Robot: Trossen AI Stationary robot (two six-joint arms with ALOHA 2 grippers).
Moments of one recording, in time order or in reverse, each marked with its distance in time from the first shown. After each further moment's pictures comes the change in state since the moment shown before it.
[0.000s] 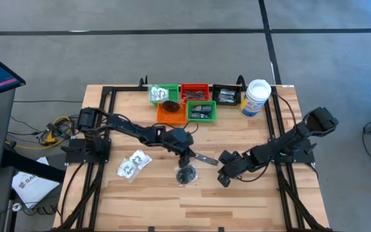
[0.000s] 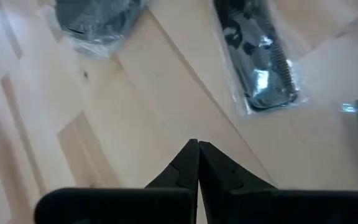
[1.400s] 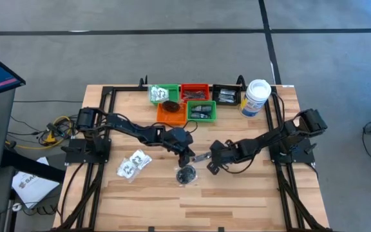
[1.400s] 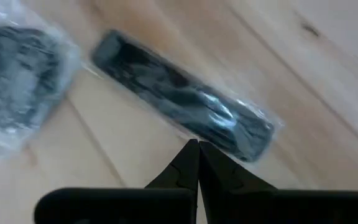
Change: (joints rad) left arm -0.001 -0.013 -0.002 -0.032 -0.003 -0.047; right arm -0.177 0.120 0.141 -0.130 0.080 -0.172
